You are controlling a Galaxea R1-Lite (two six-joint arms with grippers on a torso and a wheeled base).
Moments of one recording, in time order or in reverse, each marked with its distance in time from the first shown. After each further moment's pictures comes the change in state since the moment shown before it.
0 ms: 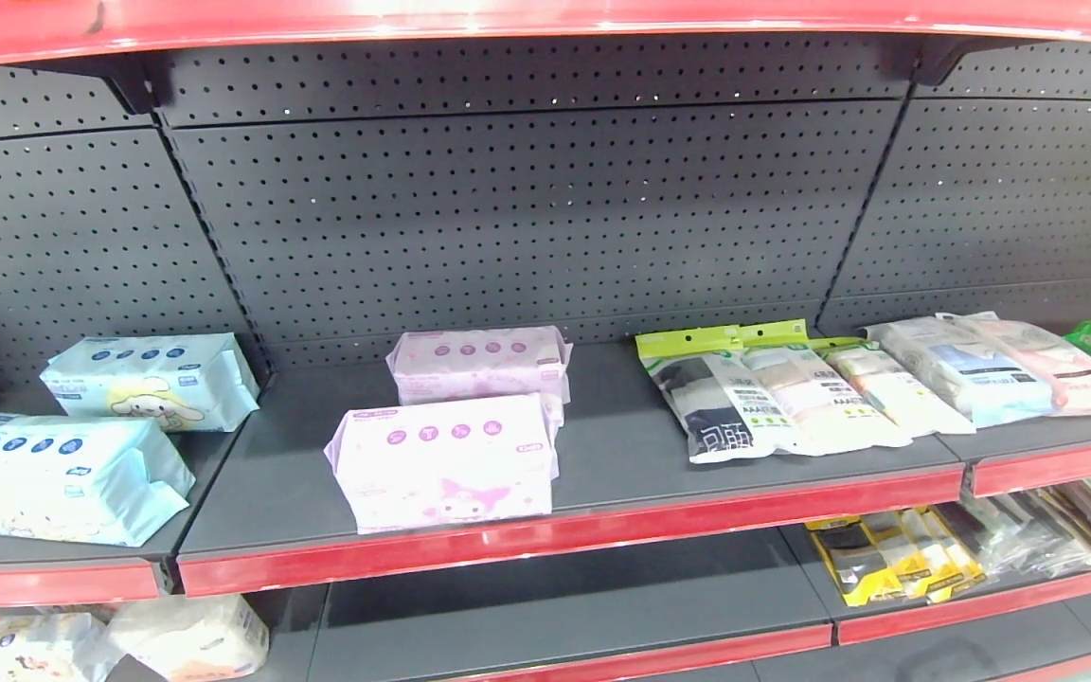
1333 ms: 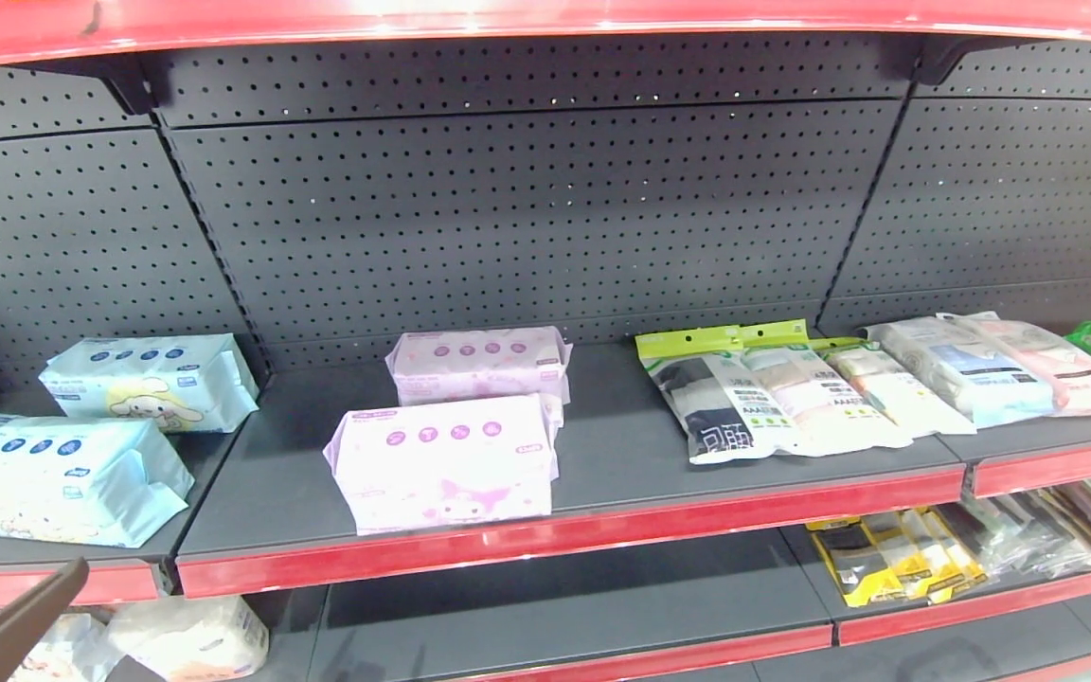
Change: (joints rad) left arm -0.003 0.583 -0.298 -0.128 -0.125 -0.030; right arm 0.041 -0.100 0.064 -0.081 -0.131 0.009
